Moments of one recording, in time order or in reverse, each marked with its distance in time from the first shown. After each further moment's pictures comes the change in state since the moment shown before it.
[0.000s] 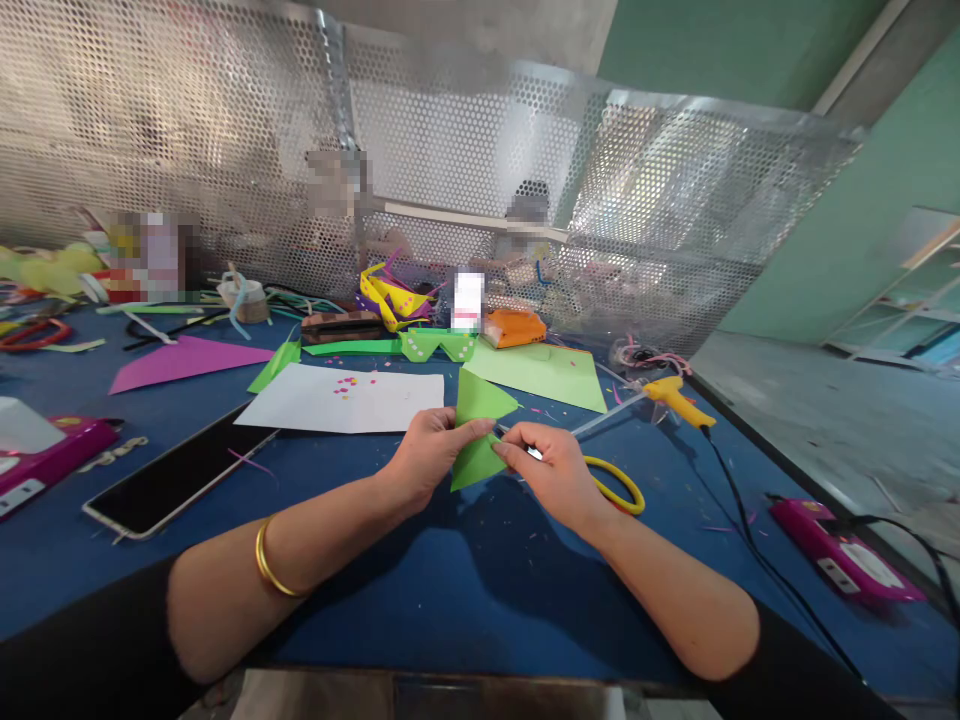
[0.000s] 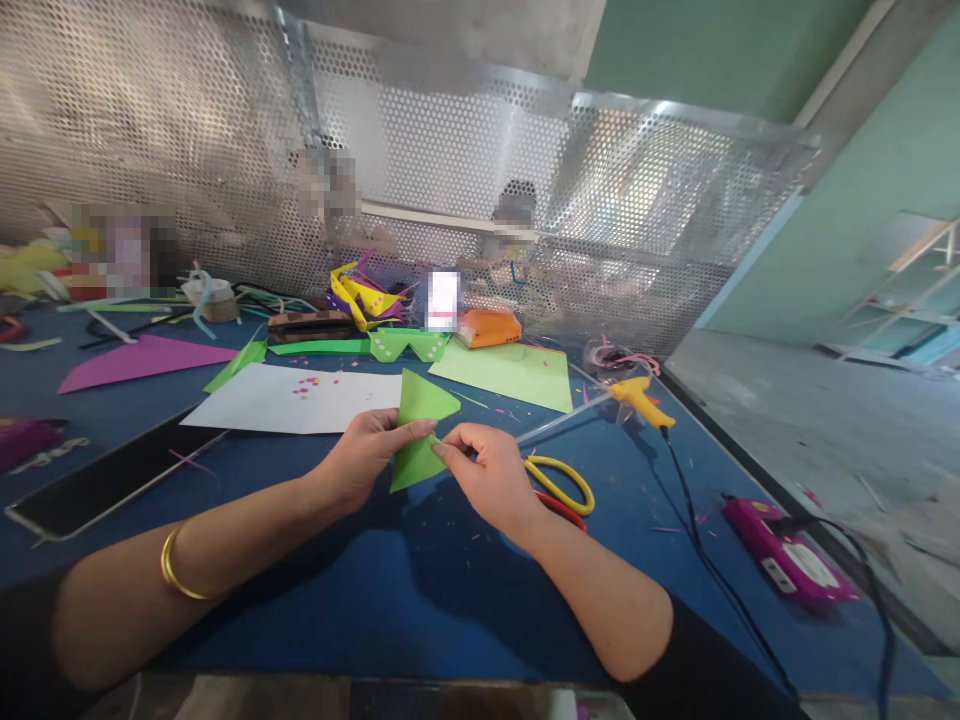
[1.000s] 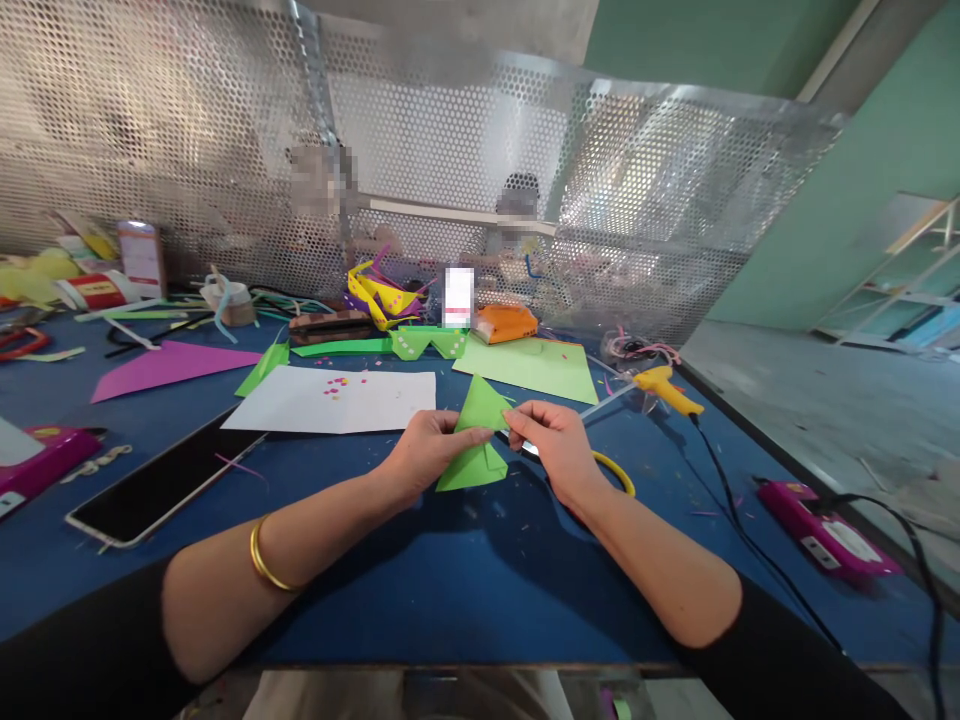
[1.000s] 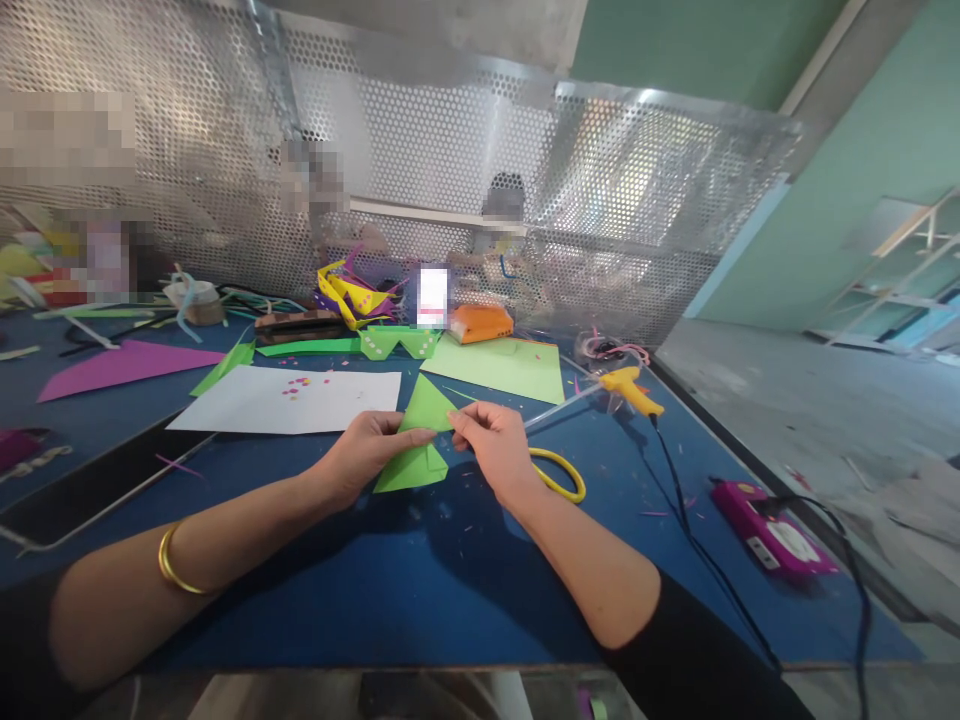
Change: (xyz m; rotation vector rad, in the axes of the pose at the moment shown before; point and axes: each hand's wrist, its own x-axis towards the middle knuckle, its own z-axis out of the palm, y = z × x) left_hand 0.007 -0.008 -0.006 0.184 -0.098 -0.060; right_hand 0.013 0.012 -0.005 0.398 0.205 0.178
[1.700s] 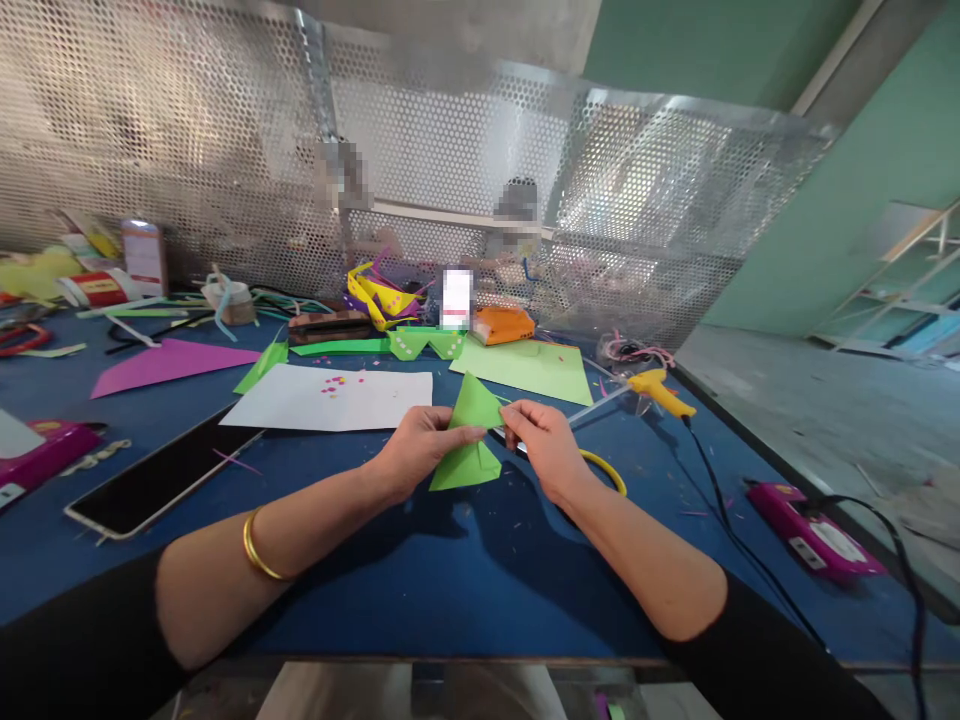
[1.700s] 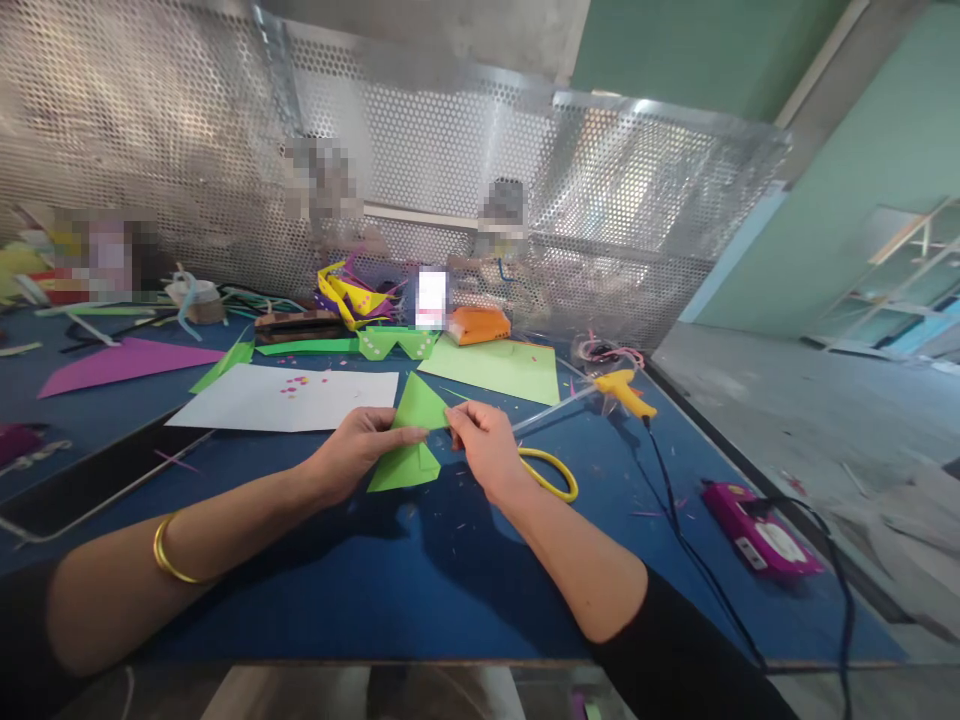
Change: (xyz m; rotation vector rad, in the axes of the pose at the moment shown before) left_hand -0.005 0.004 0.000 -0.097 -0.051 0.019; right_hand 0.003 0.006 0.001 0.015 -0.028 -0.014
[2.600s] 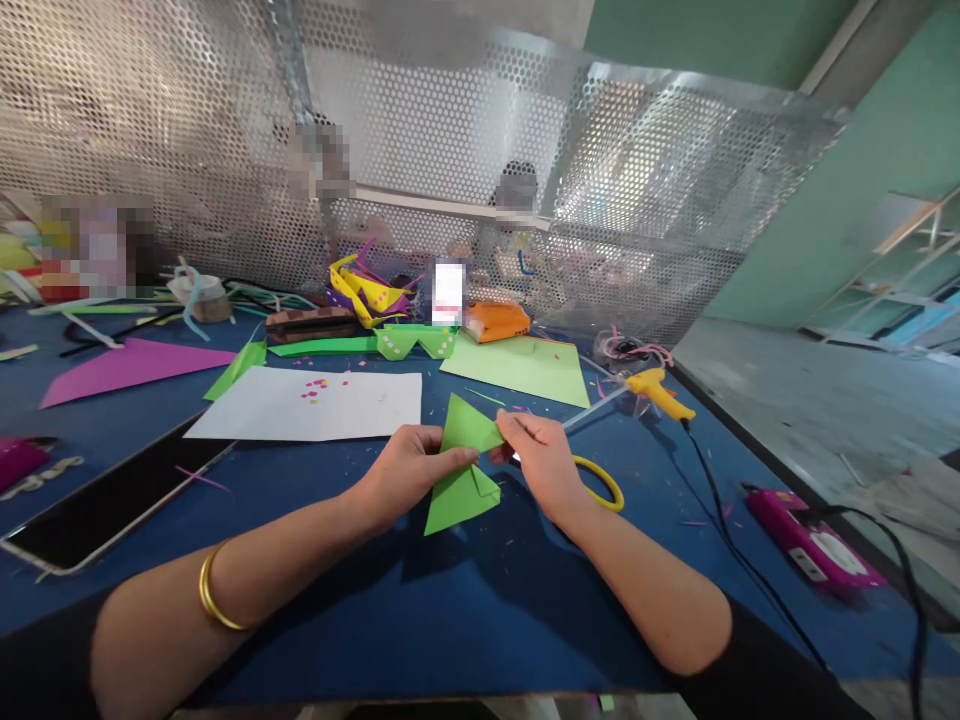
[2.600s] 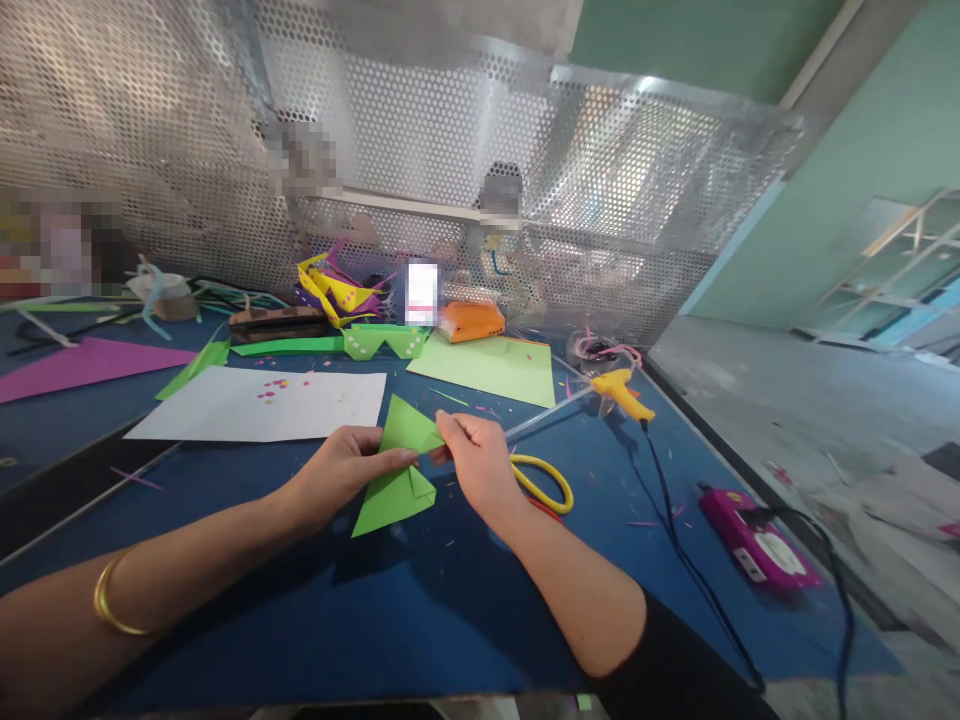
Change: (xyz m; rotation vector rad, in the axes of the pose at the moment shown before) left_hand 0.000 -0.003 0.003 0.110 0.027 -0.068; right_hand -0.002 -0.003 -0.003 -0.137 -0.065 0.012
